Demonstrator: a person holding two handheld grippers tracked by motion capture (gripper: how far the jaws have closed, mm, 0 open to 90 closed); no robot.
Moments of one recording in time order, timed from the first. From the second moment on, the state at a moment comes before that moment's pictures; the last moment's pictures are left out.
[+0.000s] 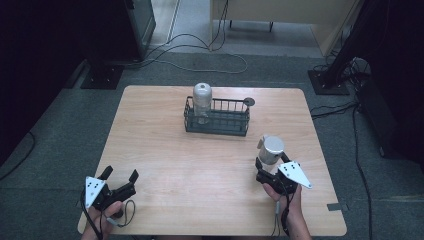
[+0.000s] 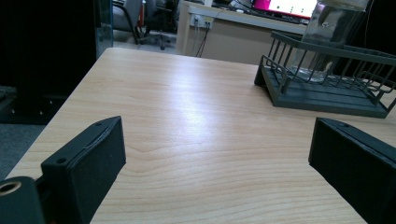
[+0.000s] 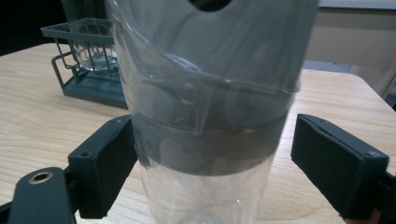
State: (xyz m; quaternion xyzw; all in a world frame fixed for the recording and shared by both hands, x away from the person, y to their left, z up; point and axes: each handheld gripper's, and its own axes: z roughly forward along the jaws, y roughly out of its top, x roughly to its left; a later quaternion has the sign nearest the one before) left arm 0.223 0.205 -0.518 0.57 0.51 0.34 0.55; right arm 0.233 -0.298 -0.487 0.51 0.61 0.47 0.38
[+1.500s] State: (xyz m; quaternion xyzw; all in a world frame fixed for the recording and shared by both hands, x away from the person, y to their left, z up) left arm 0.223 0.205 -0.518 0.58 0.50 0.34 0.55; right arm 0.270 -0.264 -0.466 0.50 0.63 0.47 0.37
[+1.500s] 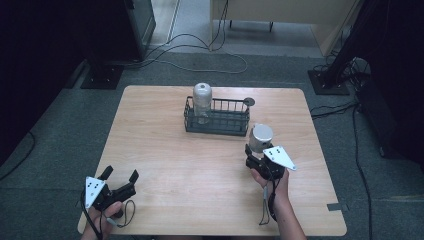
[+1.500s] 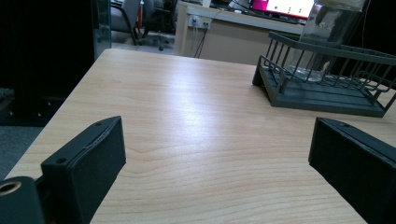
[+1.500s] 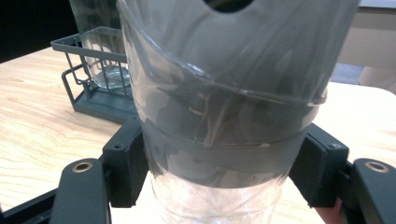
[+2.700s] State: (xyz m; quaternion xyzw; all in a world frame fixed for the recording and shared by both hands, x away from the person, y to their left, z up) left arm 0.223 0.207 -0.518 0.57 0.51 0.33 0.55; right arm 0.304 -0.231 -0.427 0.48 0.64 0.48 0.37
